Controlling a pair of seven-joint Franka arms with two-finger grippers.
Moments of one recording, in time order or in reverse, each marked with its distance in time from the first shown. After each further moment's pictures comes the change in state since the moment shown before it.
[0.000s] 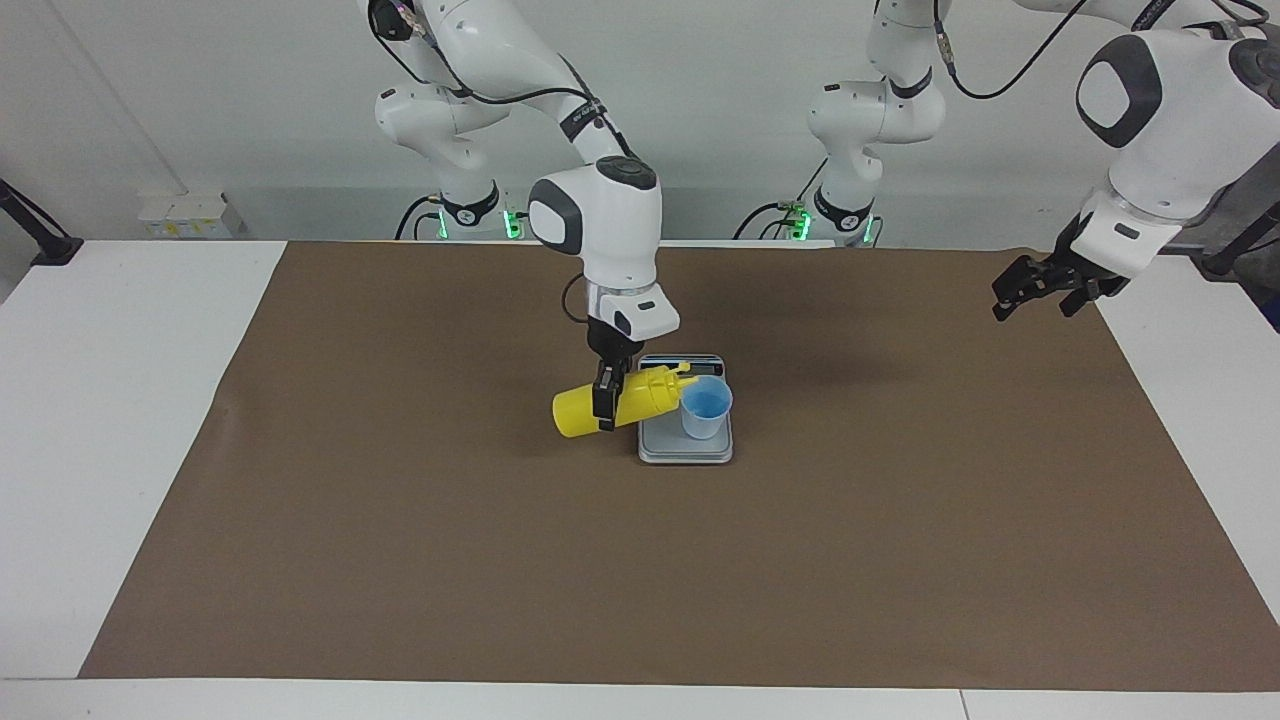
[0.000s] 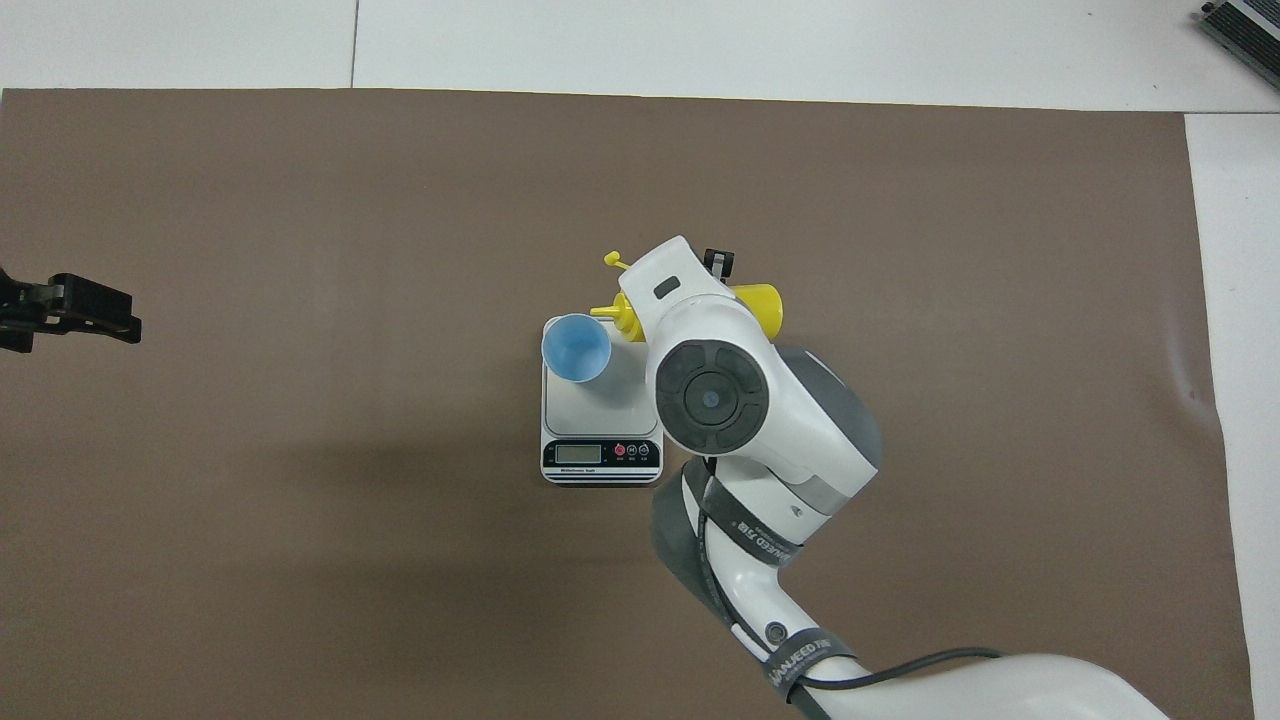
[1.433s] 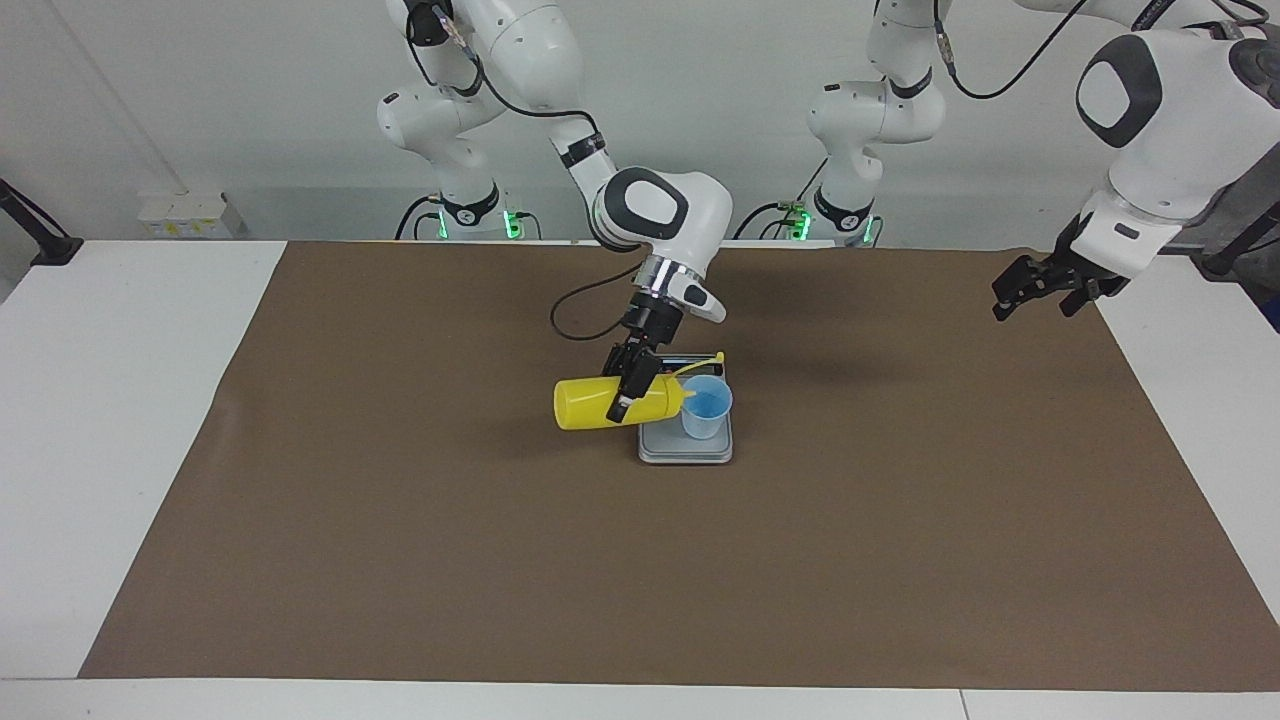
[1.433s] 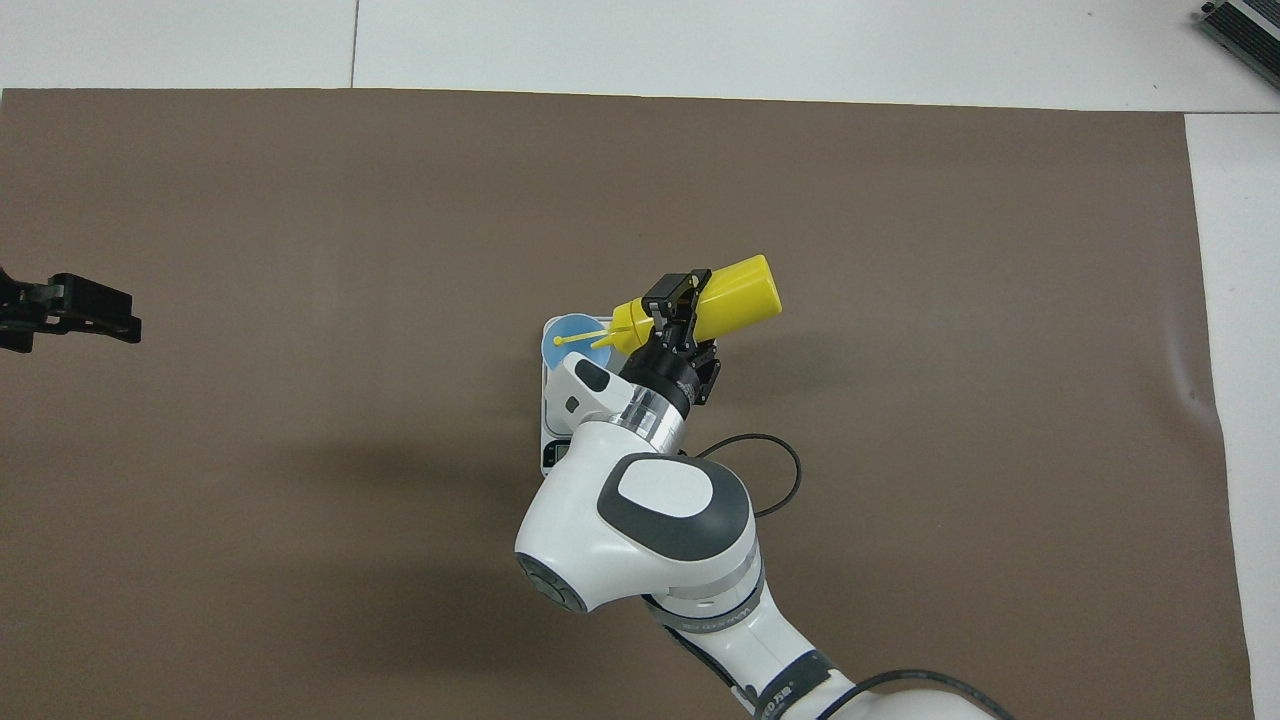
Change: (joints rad) left arm 0.000 0.000 0.000 0.000 0.000 0.000 0.000; right arm 0.165 0.033 0.000 -0.075 -0.849 -0.213 0.421
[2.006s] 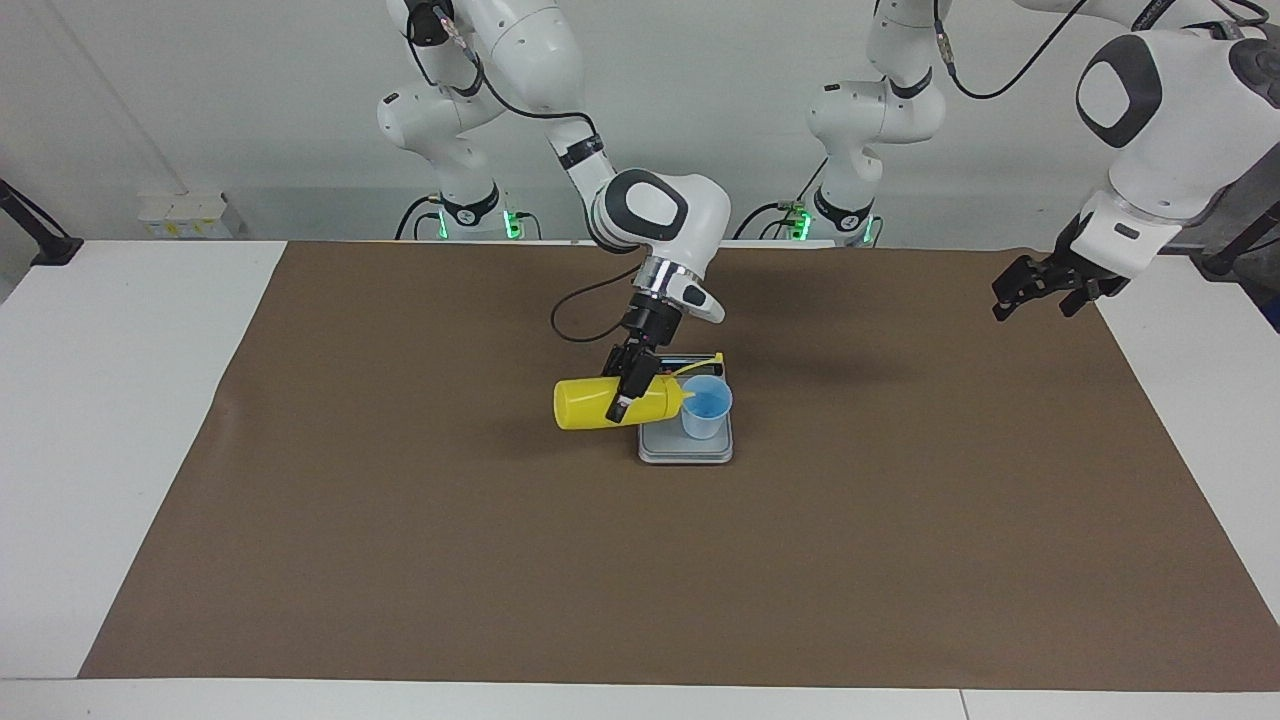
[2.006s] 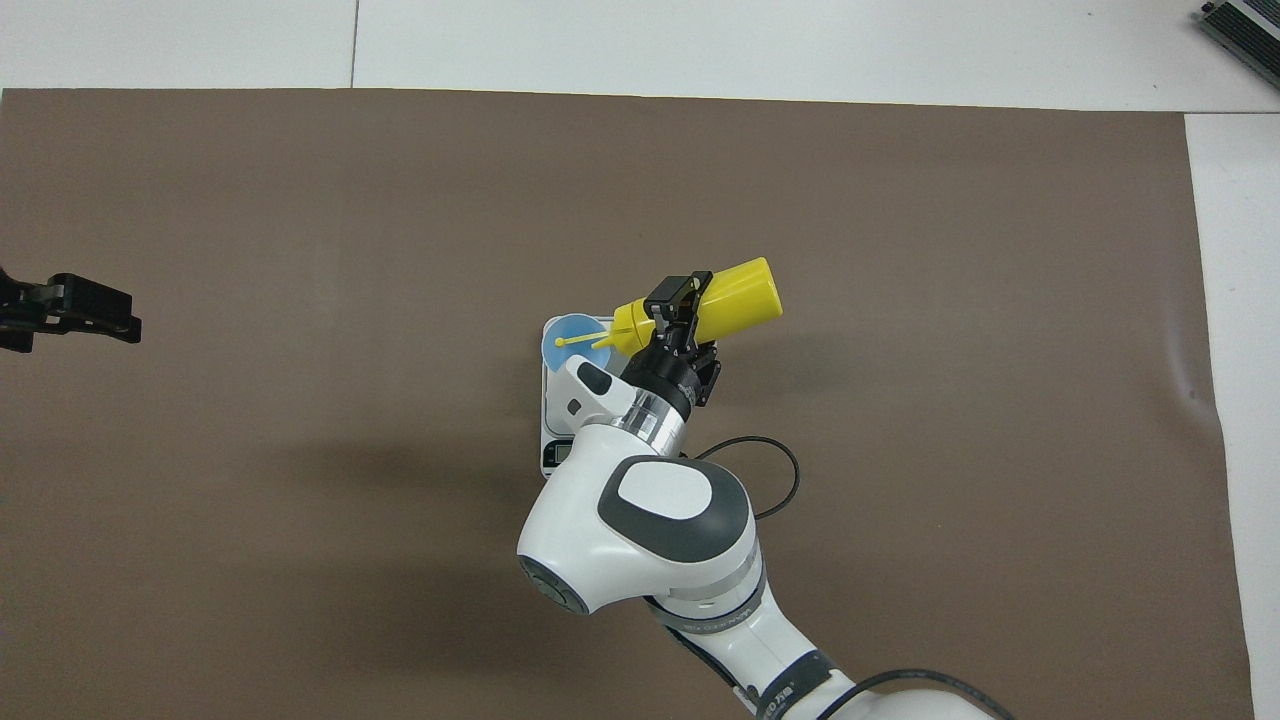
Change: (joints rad) left arm 0.000 0.000 0.000 0.000 0.000 0.000 0.000; right arm 0.000 0.000 0.000 -0.005 -0.006 -0.003 0.030
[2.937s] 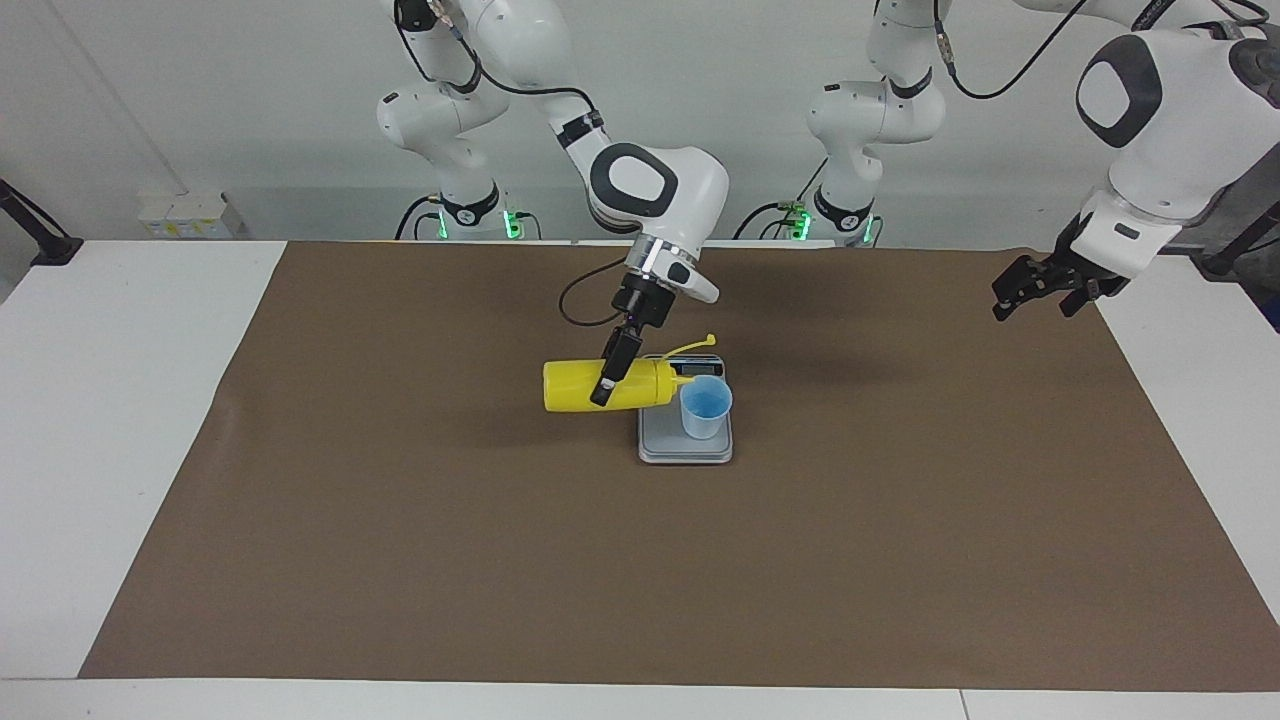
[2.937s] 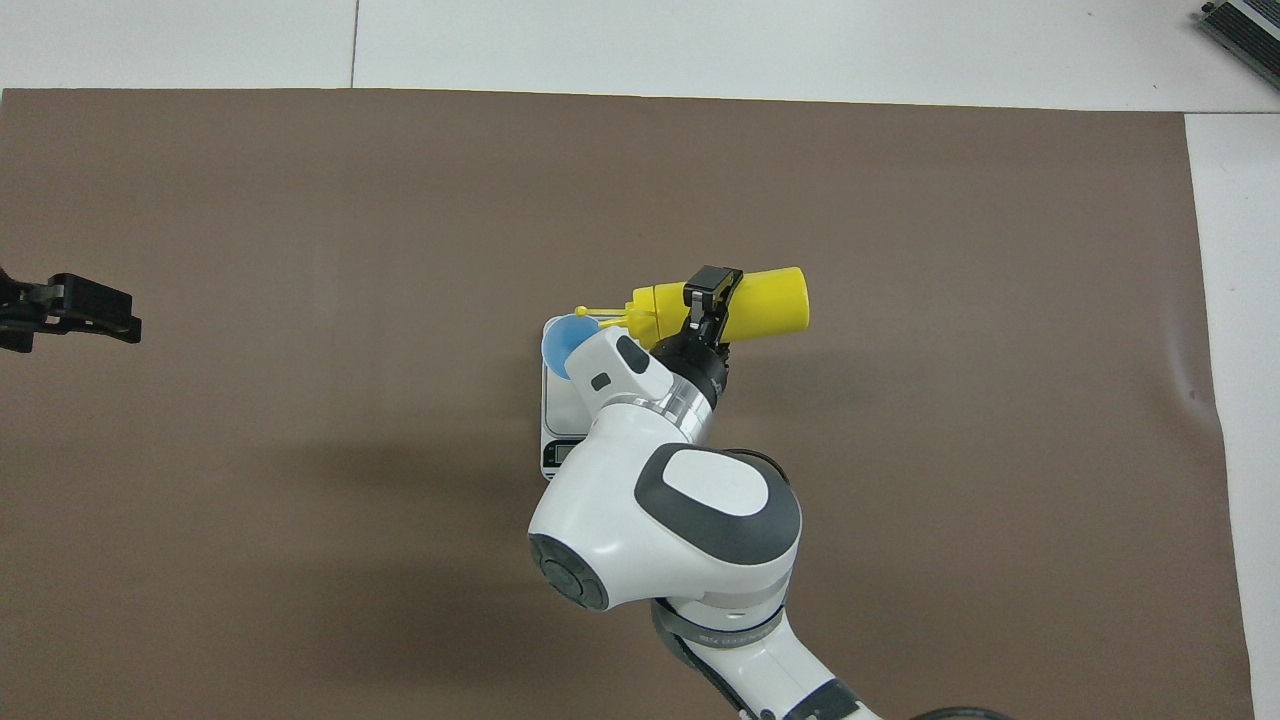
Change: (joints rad) left arm 0.000 0.000 0.000 0.000 0.000 0.000 0.000; right arm -0.045 -0.097 0.001 0.004 0.236 0.019 0.009
